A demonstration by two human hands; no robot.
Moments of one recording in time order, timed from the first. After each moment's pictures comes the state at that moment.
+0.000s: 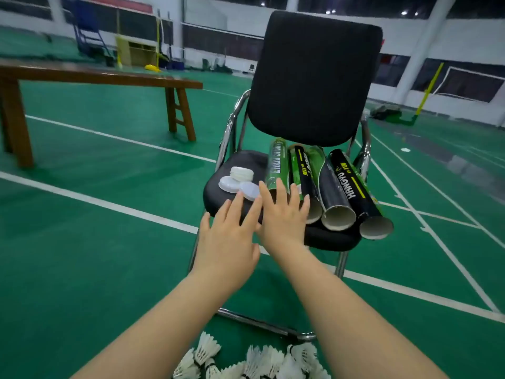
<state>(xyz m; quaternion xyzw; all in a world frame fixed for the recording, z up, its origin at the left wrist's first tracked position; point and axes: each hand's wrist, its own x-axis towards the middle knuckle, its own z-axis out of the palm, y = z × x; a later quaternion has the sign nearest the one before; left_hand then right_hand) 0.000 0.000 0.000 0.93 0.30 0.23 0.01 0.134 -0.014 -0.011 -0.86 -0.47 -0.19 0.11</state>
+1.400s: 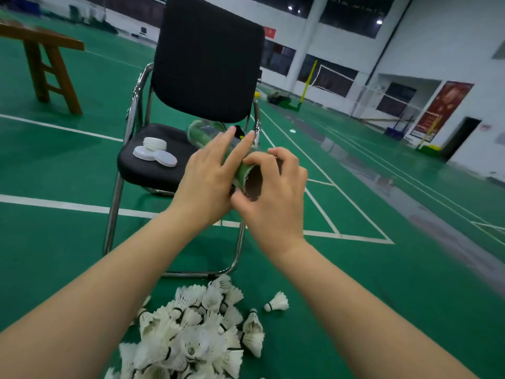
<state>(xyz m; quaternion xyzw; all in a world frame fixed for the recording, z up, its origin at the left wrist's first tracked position) -0.031 -0.086 0.063 0.89 0.01 0.44 0.14 -0.003 -0.205 0.080 -0.78 -0.38 -0.36 0.33</state>
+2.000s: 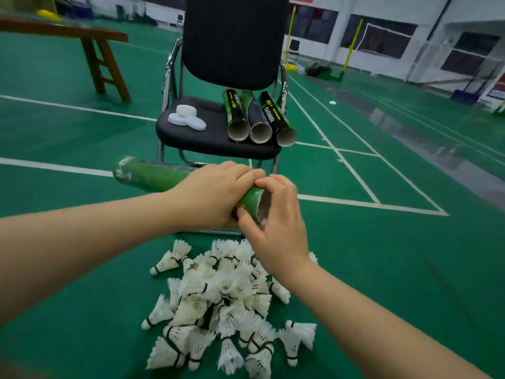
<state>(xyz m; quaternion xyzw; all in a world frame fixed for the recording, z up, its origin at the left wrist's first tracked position) -0.106 -0.119 0.023 0.97 -0.11 0.23 -0.02 -0.056 -0.267 -0.014 -0.77 -0.44 -0.18 0.42</state>
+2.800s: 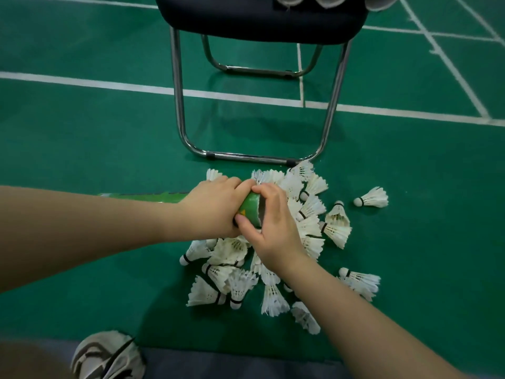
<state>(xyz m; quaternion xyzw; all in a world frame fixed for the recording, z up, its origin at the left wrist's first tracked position) -0.094 -0.075 -0.166 0.99 0.07 -0.06 0.07 -0.036 -0.211 -0.213 -0.79 -0.42 0.08 0.44</state>
